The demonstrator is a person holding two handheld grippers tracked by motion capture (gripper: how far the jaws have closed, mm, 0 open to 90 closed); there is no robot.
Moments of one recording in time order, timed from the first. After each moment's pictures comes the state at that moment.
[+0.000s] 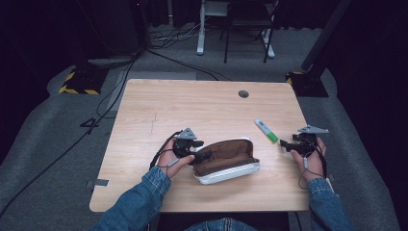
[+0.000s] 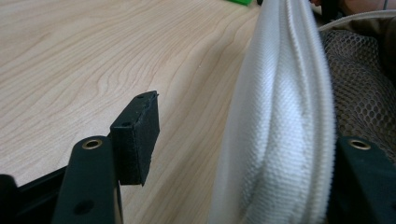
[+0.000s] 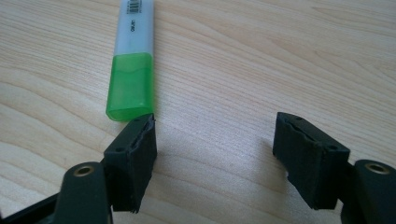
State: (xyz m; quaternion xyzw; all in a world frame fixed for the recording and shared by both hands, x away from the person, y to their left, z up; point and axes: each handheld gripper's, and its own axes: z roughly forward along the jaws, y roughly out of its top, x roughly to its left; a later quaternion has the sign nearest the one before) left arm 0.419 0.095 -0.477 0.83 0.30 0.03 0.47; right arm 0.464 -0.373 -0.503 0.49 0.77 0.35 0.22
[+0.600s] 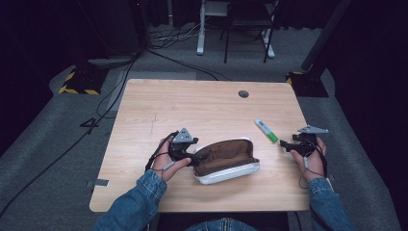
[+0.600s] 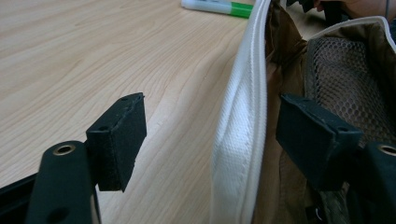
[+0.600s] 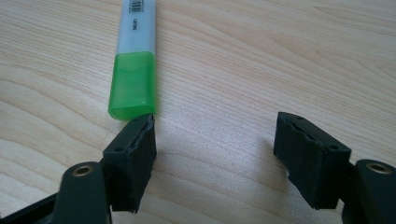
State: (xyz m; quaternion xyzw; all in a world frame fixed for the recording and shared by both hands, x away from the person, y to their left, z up) left arm 0.399 0.107 -0.458 0.82 0.29 0.09 0.48; right arm 0.464 -0.372 -0.503 0.49 0.77 0.35 0.22
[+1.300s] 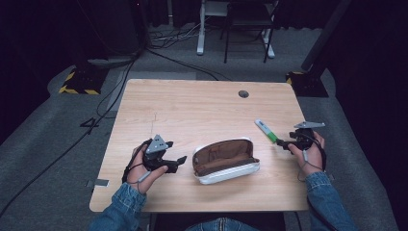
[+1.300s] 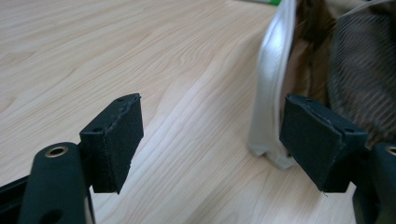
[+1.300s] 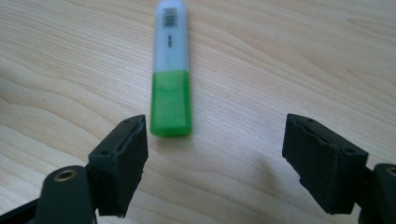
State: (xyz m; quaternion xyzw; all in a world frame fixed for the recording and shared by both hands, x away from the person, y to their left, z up) left arm 0.363 0.173 -0.454 0.81 0.33 0.15 0.45; right arm 0.471 -0.356 -0.483 0.48 0.79 0.34 0.18
